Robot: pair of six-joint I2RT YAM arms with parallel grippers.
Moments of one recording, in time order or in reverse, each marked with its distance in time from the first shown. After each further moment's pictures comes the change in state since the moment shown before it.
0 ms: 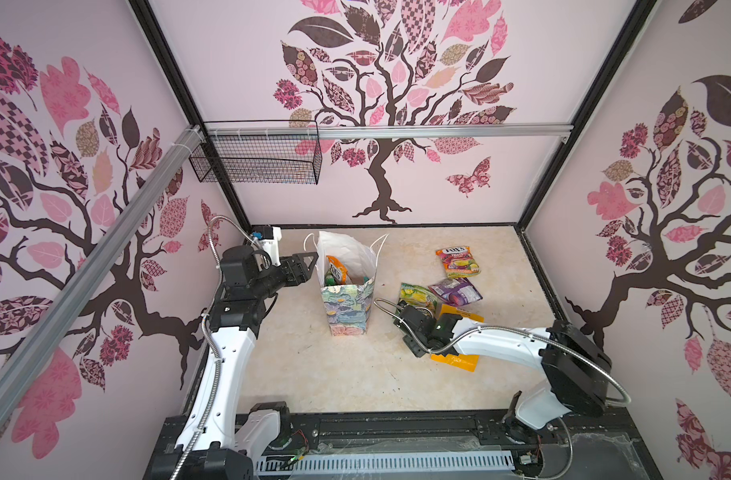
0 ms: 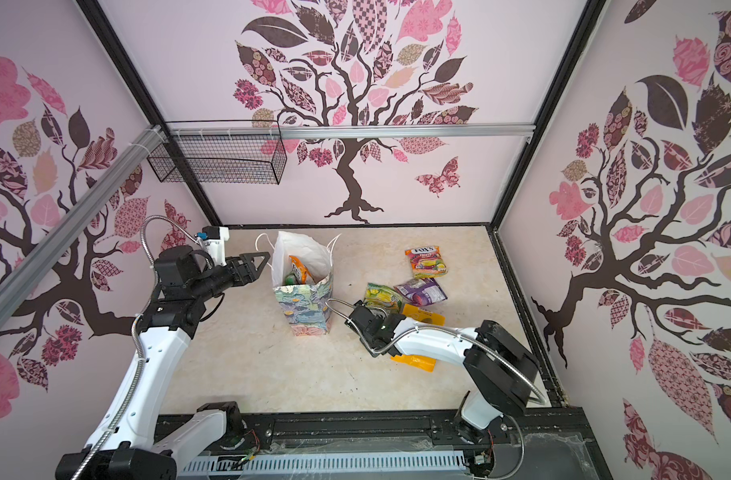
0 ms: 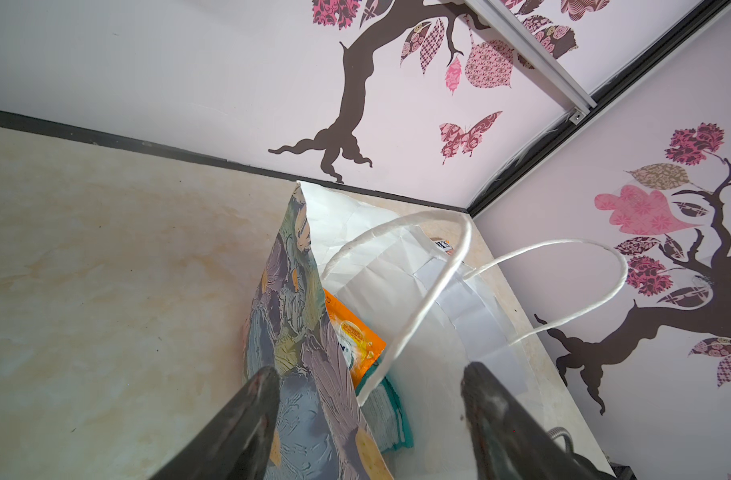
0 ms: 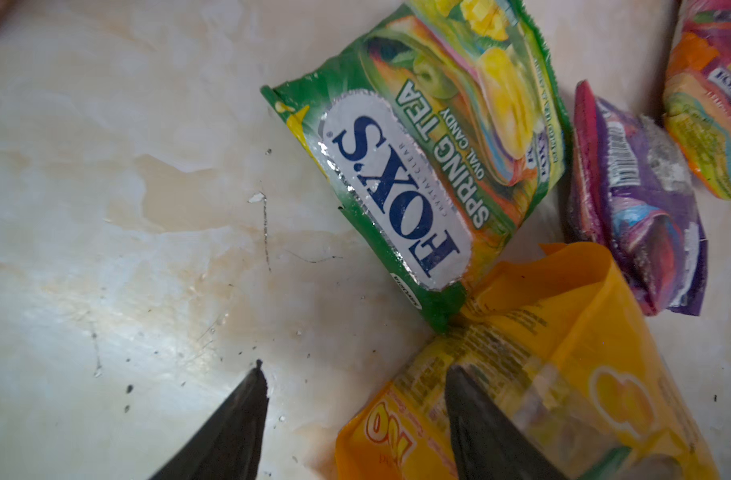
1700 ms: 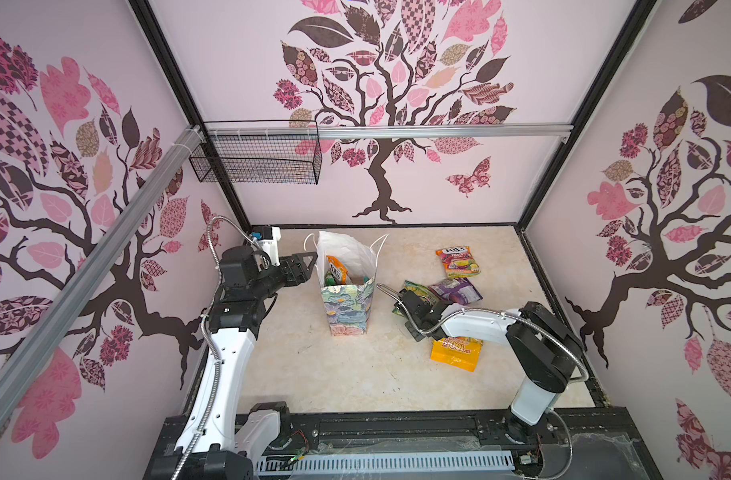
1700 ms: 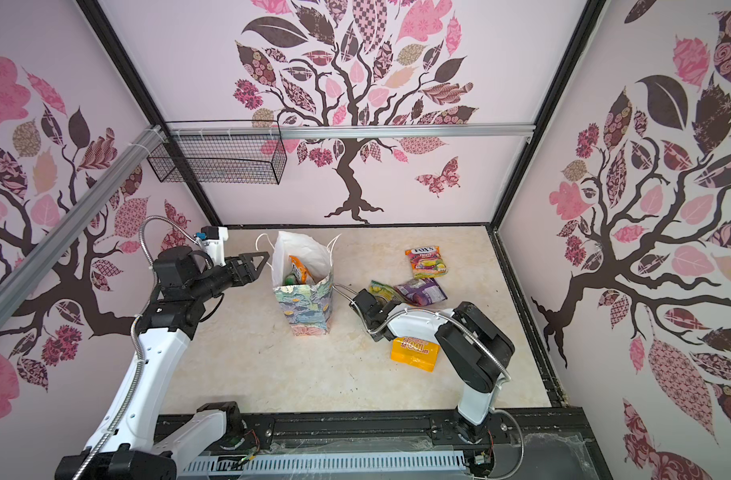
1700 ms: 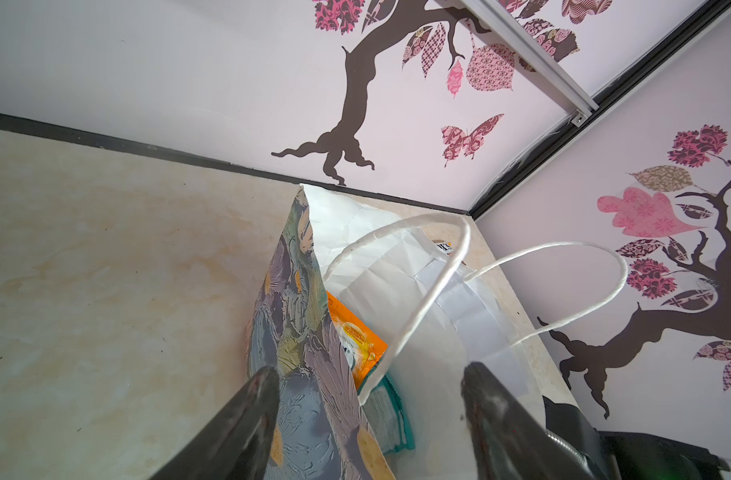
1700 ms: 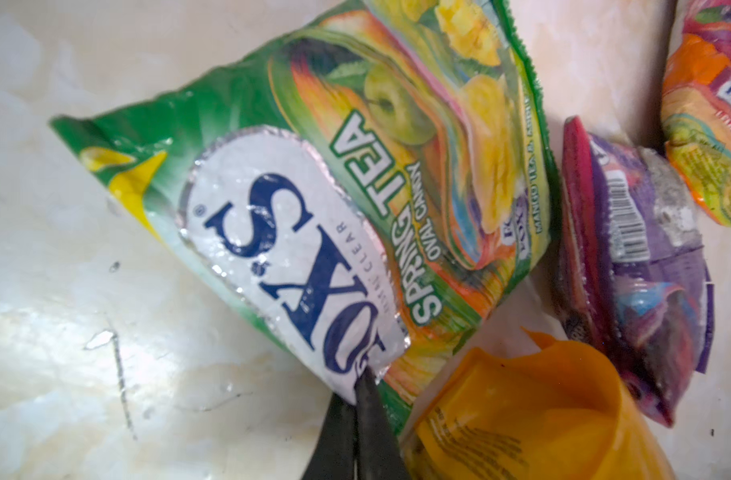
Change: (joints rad) left arm 0.000 -0.008 0.000 0.000 -0.008 0.000; right arm -0.114 0.101 0.037 0.115 -0.010 -0.064
